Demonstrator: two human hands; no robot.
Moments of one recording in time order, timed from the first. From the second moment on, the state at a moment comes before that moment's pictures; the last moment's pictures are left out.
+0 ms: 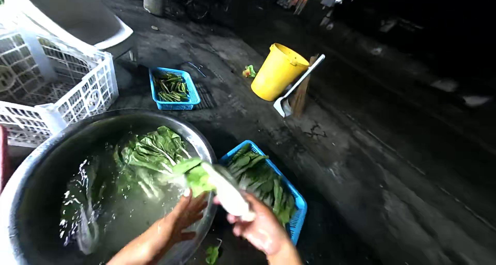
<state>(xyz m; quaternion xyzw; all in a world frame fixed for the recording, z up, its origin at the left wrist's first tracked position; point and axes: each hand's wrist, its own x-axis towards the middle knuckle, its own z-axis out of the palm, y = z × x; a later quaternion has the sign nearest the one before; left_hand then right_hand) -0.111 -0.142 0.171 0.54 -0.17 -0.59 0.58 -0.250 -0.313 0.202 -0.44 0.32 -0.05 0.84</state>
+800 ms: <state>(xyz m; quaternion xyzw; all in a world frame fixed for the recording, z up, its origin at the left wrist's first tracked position) -0.019 -0.072 -0.014 0.89 0.08 -0.36 0.28 -0.060 -0.257 -0.019 -0.90 0.22 0.21 0.30</state>
